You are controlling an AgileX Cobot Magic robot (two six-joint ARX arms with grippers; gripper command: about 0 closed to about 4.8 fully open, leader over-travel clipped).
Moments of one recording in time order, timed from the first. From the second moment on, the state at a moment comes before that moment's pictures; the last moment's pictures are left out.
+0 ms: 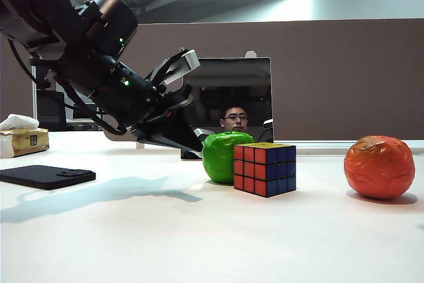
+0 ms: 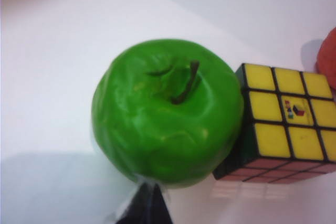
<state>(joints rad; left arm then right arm) -0.48 1.76 0.94 0.20 0.44 0.11 0.60 0.52 0.71 -0.67 -0.13 0.07</state>
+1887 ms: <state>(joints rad) -0.64 1.37 0.93 -0.41 0.42 0.16 -0.10 1.02 0.71 -0.50 -0.44 -0.06</state>
